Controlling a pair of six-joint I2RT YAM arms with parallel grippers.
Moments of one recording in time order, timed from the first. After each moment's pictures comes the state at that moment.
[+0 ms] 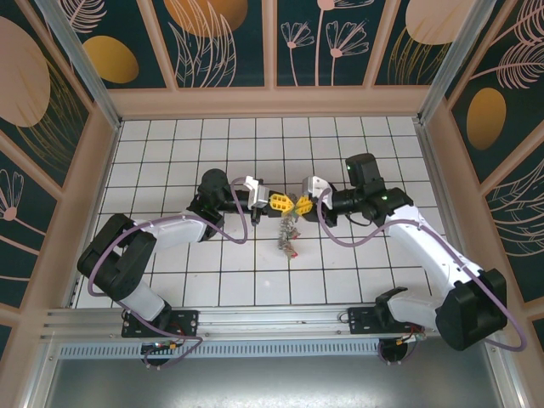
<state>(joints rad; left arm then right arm) -0.63 1.60 0.76 0.91 1.07 0.13 0.44 1.19 0.94 -0.51 -0.88 -0.75</state>
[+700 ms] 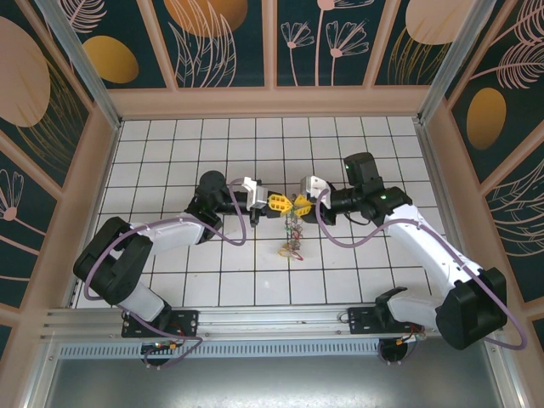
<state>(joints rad) -0.63 1.57 0.73 0.90 1.04 0.13 0.46 1.19 0.95 -0.51 -0.86 -0.76</state>
